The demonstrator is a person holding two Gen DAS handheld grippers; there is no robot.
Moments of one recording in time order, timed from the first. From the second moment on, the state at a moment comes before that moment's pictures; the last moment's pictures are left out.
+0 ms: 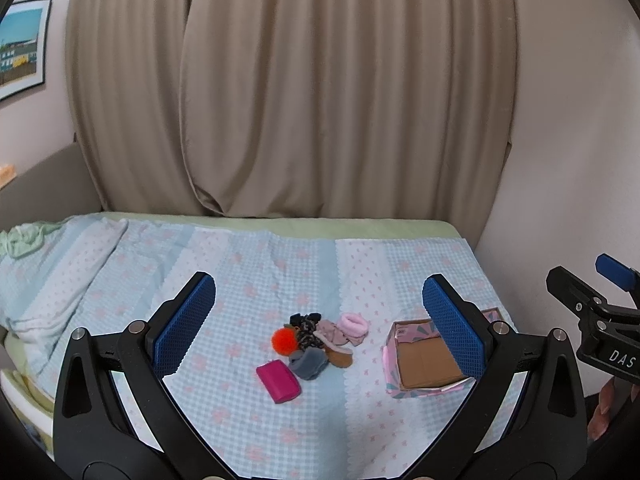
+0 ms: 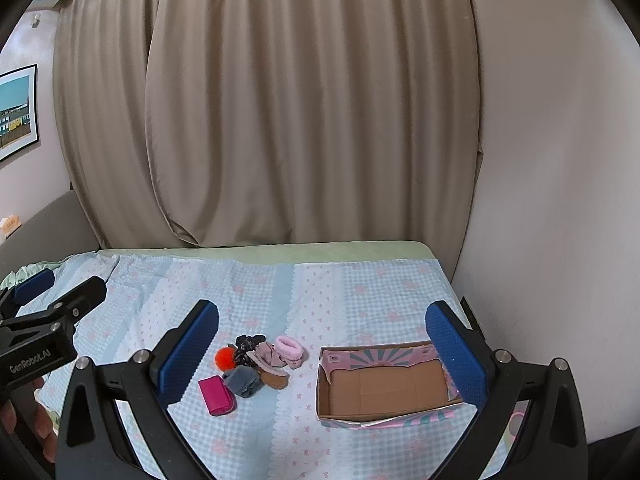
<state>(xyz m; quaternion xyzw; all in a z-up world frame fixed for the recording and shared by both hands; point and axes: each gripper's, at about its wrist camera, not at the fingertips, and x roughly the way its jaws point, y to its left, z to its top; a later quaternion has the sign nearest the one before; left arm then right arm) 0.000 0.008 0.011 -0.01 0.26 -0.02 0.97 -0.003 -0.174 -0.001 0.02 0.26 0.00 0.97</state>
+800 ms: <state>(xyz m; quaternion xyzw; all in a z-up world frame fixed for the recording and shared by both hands) 0.066 0.034 -0.211 -0.09 0.45 0.08 0.89 0.107 -0.165 -0.130 -0.03 0.36 0.14 0.92</state>
